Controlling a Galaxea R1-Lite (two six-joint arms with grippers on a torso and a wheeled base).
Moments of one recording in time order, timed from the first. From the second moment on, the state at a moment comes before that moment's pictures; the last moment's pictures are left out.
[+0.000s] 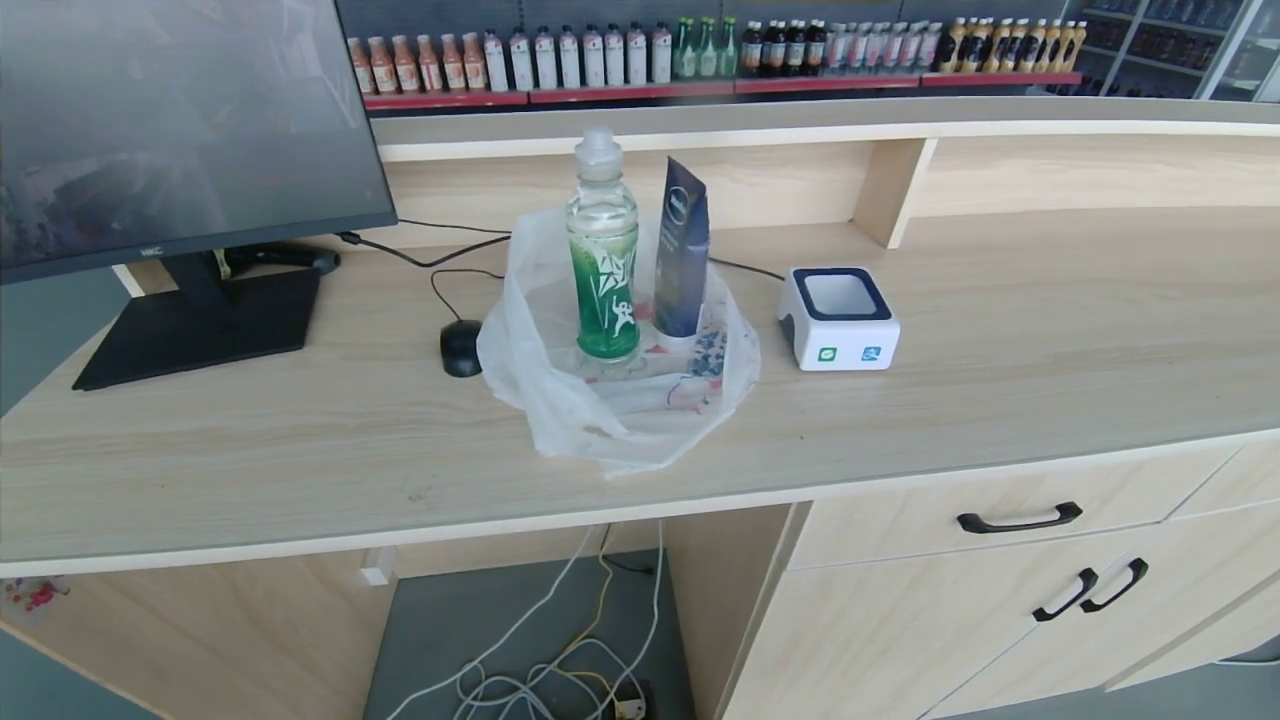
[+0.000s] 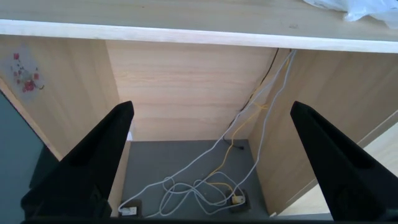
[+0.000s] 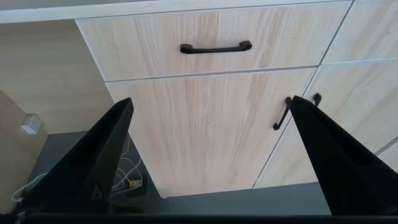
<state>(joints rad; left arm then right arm) 0.00 0.00 0.00 0.00 0.00 -0.02 0.00 0.00 0.00 0.00 0.01 -0.01</state>
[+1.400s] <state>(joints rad) 0.00 0.00 0.00 0.00 0.00 -0.02 0.00 0.00 0.00 0.00 0.01 -0.01</state>
